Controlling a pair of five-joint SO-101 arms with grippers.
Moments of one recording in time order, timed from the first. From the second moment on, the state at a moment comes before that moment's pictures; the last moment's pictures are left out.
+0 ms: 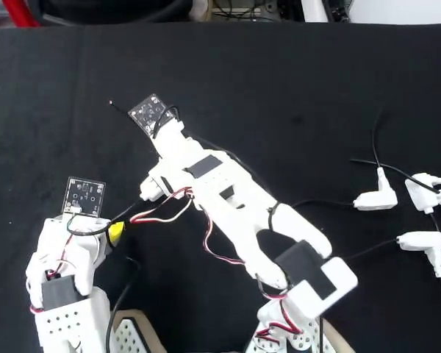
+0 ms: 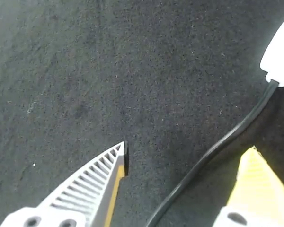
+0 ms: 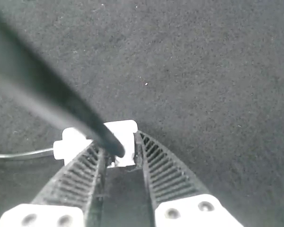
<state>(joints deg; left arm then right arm) -21.9 -101.8 96.7 57.8 -27.9 -35.4 5.9 29.4 31.2 7.2</state>
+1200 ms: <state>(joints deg) -21.9 -101.8 96.7 57.8 -27.9 -6.9 5.4 27.2 51.3 14.8</state>
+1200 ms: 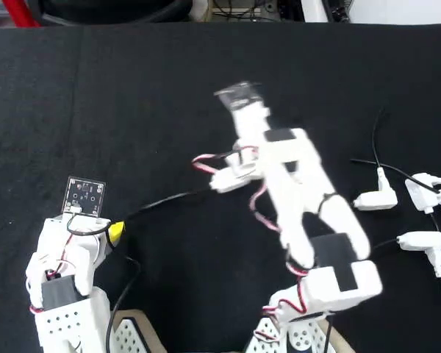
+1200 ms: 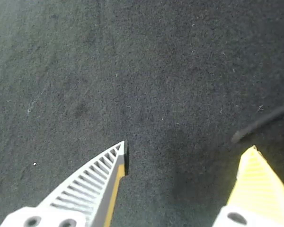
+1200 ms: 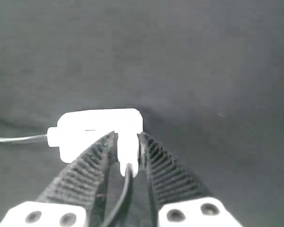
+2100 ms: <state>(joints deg) -21.9 -101.8 96.7 57.8 -27.9 38.9 6.2 25.5 40.1 27.3</state>
